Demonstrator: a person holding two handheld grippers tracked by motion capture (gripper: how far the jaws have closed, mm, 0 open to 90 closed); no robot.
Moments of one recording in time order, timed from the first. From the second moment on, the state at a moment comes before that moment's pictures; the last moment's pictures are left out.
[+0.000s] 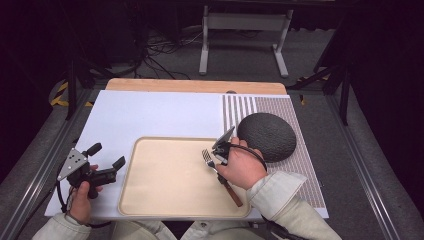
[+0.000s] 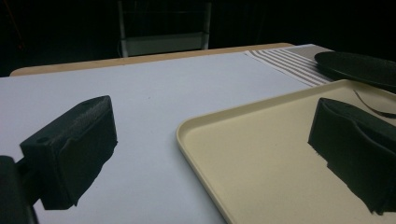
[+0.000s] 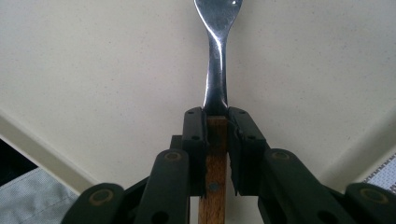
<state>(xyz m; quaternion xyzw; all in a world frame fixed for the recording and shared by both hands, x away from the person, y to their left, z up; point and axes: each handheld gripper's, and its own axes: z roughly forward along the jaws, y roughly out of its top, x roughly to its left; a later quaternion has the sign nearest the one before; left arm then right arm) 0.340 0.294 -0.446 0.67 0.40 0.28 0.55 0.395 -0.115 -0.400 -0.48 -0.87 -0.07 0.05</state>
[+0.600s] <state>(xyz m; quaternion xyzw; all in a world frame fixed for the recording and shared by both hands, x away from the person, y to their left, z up) 0.339 0.294 -0.446 0.67 0.40 0.28 0.56 0.395 -0.113 -0.407 -0.49 -0.87 -0.06 0.06</state>
